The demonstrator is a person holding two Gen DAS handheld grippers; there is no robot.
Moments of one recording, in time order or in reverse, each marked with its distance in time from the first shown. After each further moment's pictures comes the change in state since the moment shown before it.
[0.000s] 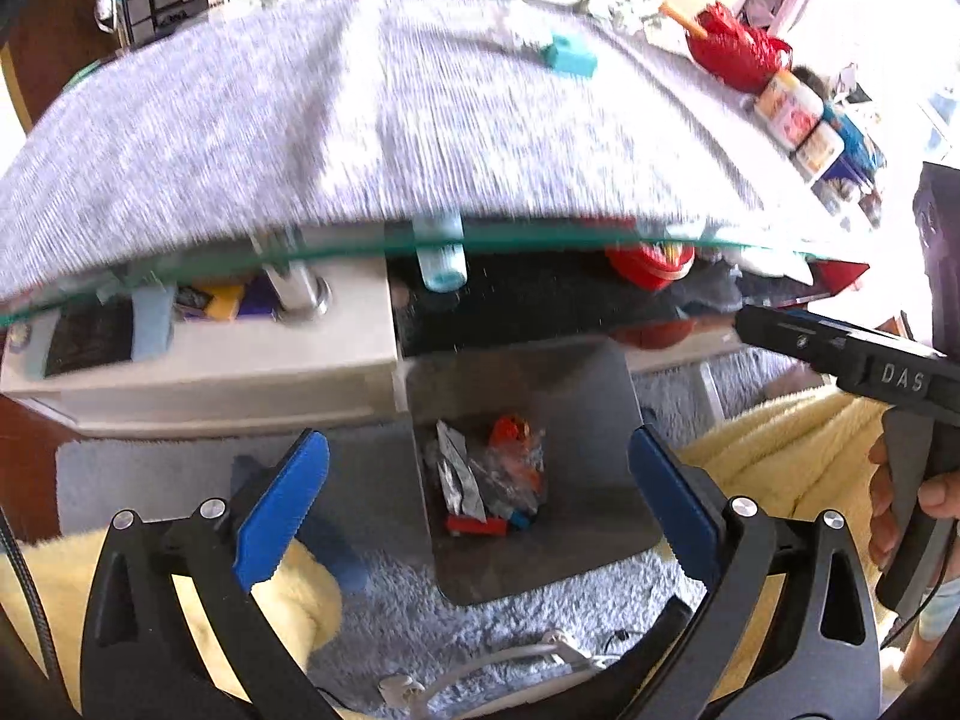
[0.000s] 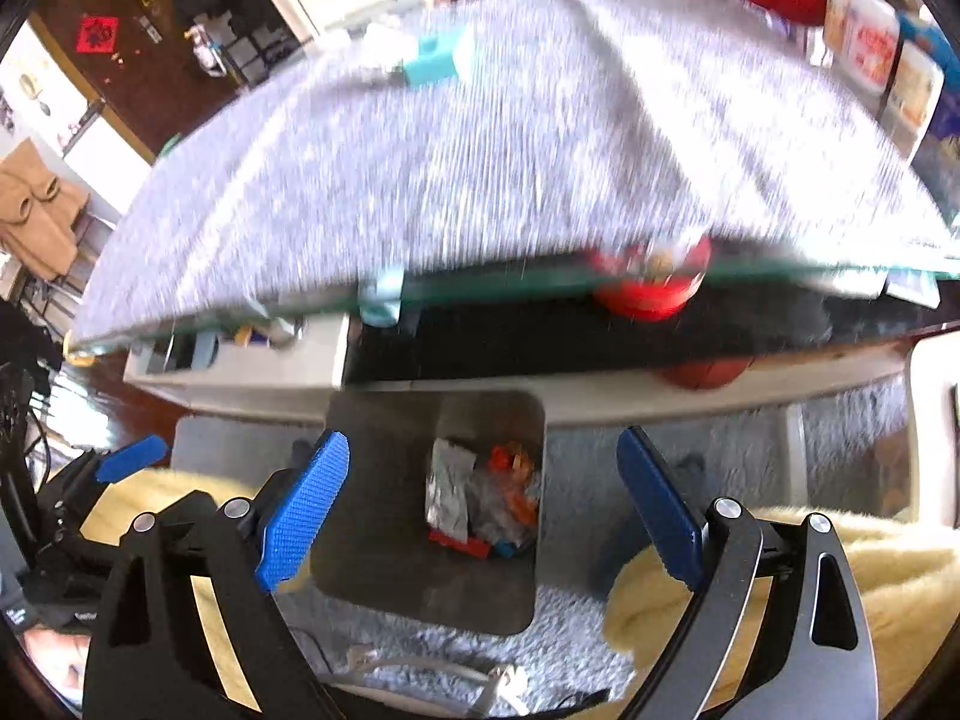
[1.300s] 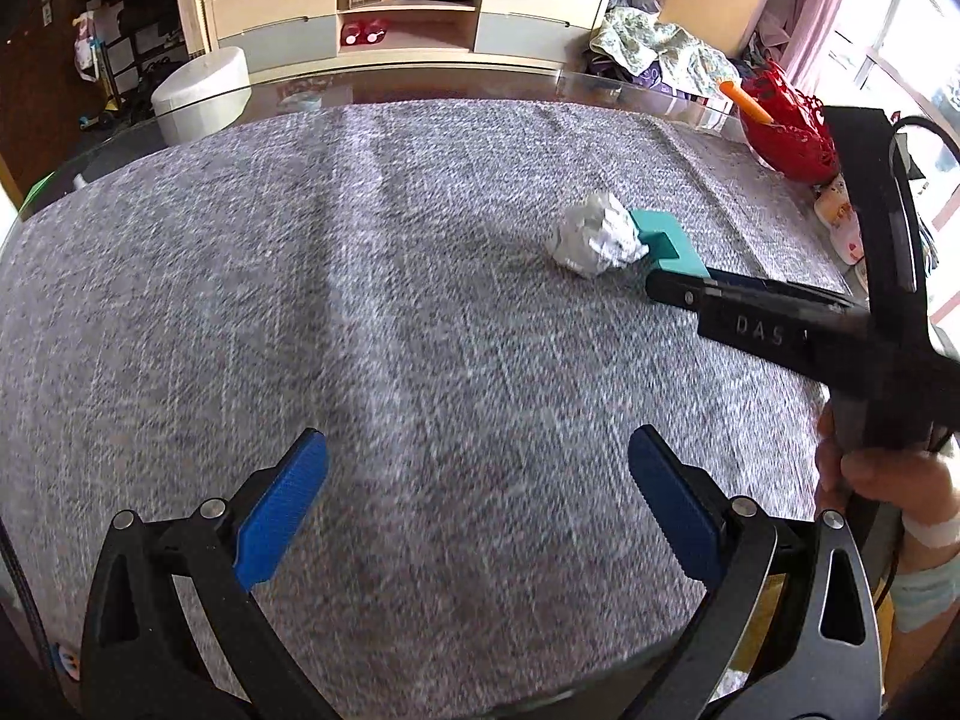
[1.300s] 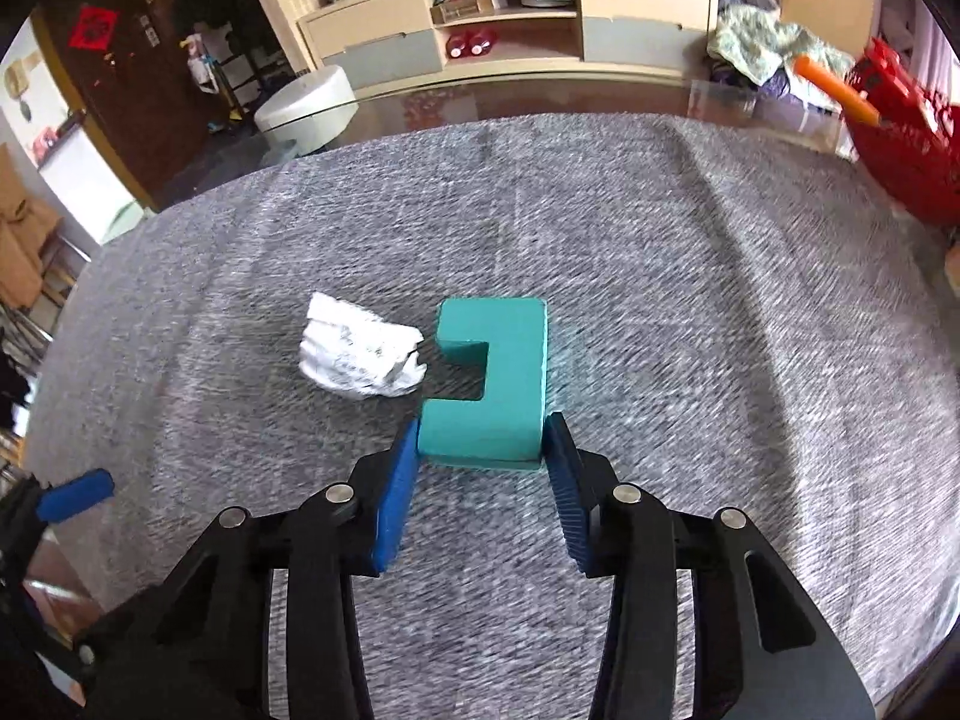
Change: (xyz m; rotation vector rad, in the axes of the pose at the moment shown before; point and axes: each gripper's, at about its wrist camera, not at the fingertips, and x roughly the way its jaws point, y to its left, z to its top) left arm 0.053 0.025 0.195 0.045 -0.037 0.027; right arm 0.099 0.038 0.194 -0.097 -0.065 -0.077
